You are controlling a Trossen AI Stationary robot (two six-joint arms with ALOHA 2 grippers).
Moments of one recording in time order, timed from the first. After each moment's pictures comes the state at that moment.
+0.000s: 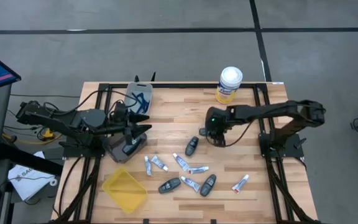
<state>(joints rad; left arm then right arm) -0.24 0.85 0.82 -0.13 -0.47 -0.59 -0.18 1.48 0.86 -0.56 -0.09 -0.11</state>
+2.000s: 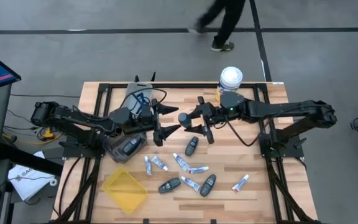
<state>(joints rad) -0.09 1.30 0.82 0.72 -0.25 -0.11 -0.05 1.34 1.09 0.05 -0.23 0.03</state>
